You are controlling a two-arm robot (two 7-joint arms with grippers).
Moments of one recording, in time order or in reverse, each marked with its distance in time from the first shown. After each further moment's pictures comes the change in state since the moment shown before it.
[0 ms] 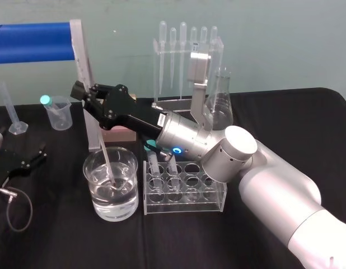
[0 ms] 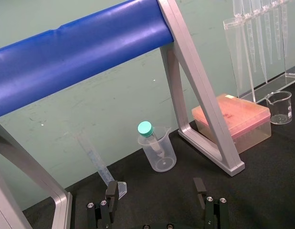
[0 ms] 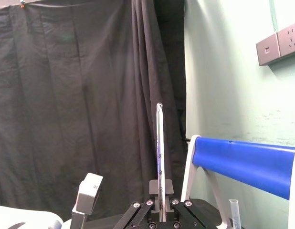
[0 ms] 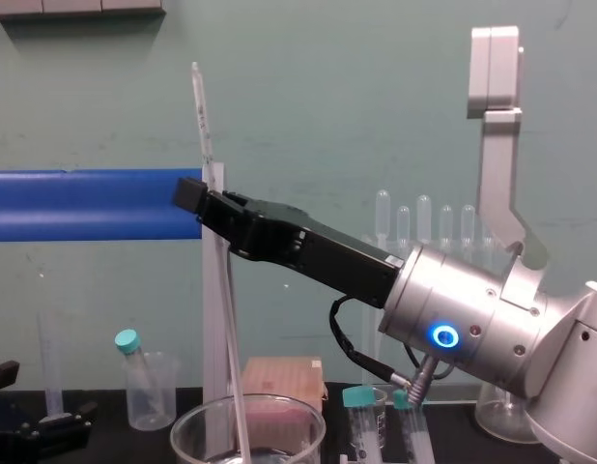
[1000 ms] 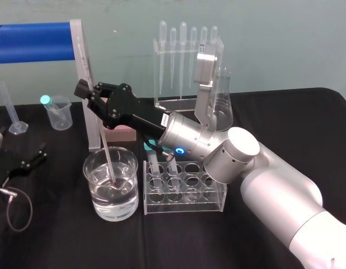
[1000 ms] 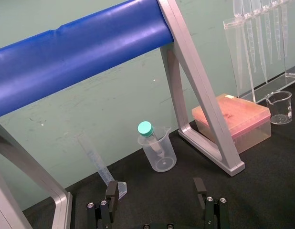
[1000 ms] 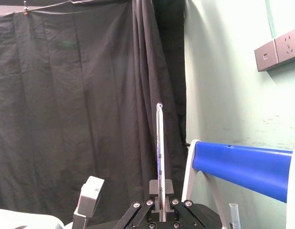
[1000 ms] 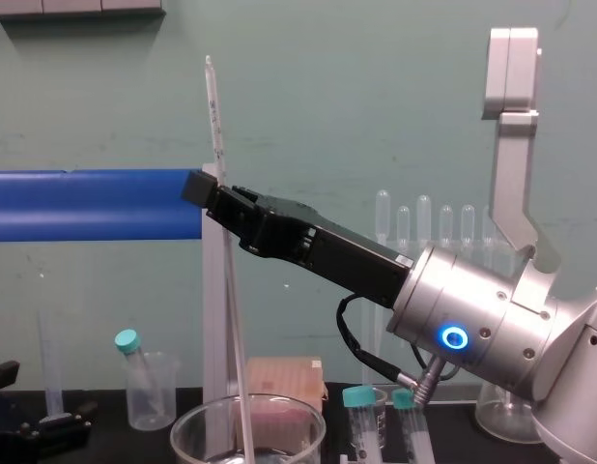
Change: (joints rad) left arm 0.000 0.000 0.000 0.000 0.000 0.000 0.000; right arm -0.010 0.001 0.016 -0.002 0.013 -0.015 0.020
